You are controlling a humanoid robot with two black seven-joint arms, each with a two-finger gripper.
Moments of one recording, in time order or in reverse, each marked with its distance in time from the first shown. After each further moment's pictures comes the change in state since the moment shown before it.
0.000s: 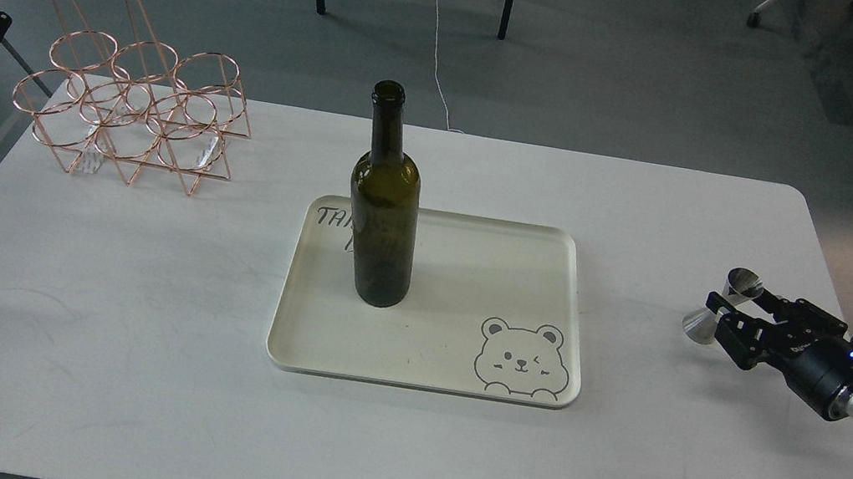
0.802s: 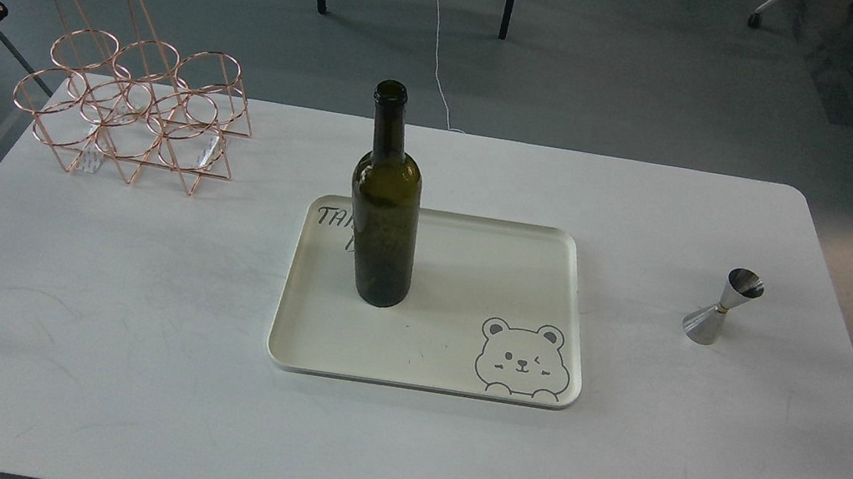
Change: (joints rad) left arm -0.012 0.209 0.016 -0.208 0.279 -0.089 0.102; right arm 0.387 -0.102 0.043 0.115 0.648 0.199 0.000
